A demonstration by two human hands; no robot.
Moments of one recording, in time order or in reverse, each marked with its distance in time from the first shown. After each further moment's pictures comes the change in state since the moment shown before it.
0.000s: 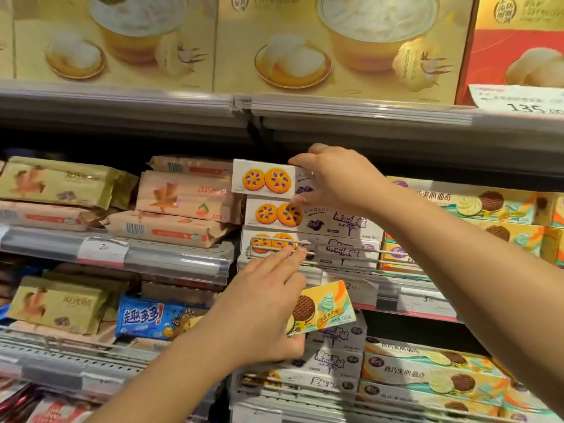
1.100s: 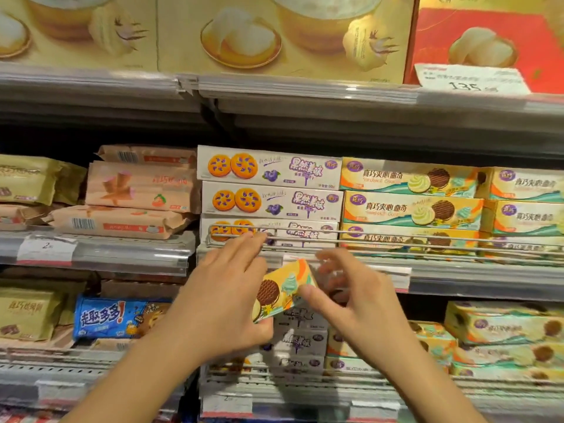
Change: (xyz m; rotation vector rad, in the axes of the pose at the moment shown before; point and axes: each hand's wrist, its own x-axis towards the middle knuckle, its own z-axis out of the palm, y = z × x) left_hand 0.002 0.012 0.006 0.010 0.024 -0.085; right_hand -0.203 -0.041 0.049 0.685 0.167 0.468
